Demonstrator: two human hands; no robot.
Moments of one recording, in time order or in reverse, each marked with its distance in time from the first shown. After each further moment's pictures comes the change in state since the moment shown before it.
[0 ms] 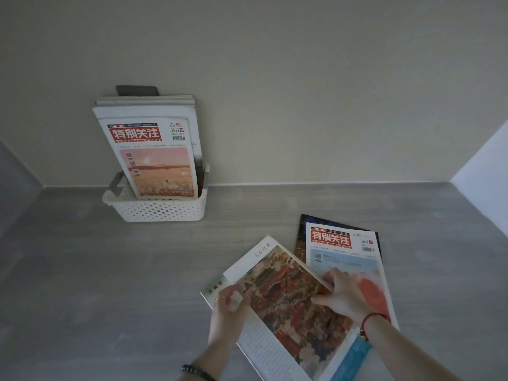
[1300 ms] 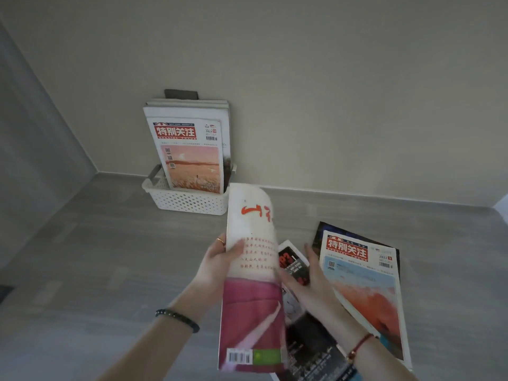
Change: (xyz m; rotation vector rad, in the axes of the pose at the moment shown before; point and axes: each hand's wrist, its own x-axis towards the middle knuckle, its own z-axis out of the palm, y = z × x) left_hand -0.038 0.102 -0.042 -0.608 -0.213 0.064; right_hand -0.069 -0.084 -0.001 0.489 -0.131 -0.326
